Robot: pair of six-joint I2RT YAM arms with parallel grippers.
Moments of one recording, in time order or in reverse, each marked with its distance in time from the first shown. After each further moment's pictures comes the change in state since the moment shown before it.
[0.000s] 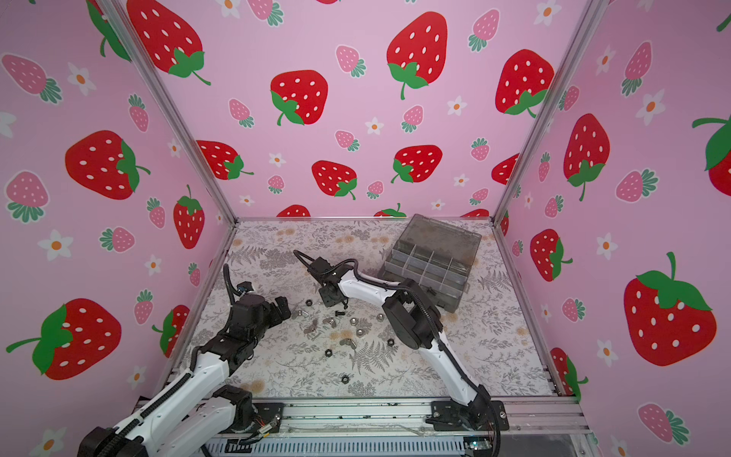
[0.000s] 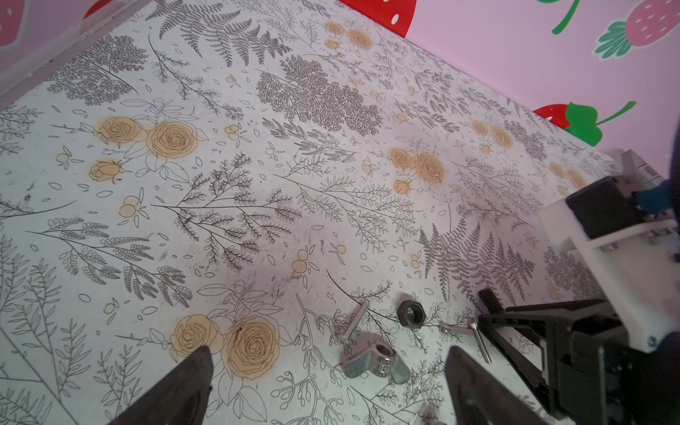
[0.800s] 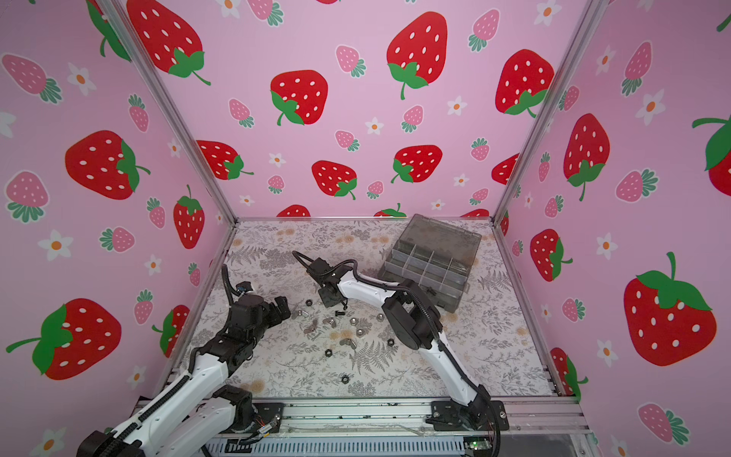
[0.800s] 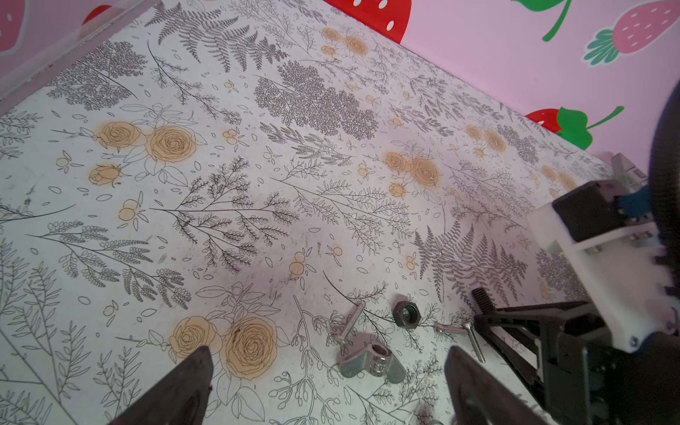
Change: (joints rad) left arm 0.000 -0.019 0.000 -0.009 0.007 0.009; right arm 0.002 0.000 0.001 0.005 0.026 -0.007
